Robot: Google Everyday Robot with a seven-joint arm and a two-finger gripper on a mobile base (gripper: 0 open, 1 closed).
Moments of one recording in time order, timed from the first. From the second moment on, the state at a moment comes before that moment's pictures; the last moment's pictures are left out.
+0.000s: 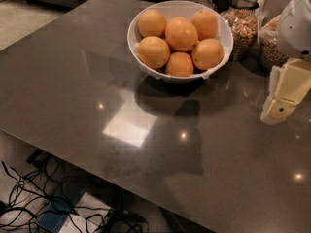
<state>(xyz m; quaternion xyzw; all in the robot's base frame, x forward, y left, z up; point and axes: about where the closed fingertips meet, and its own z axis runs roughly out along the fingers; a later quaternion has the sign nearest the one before) 0.441 -0.210 0.983 -0.61 0.78 -0.04 0.16</state>
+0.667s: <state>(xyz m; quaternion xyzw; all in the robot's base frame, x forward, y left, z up) 0.454 -0.203 0.978 -0.60 0.77 -0.03 0.19</state>
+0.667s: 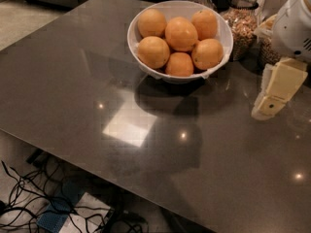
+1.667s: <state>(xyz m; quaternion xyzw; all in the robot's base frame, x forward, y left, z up) 0.576 -0.171 0.989 -0.55 0.76 0.02 0.35</state>
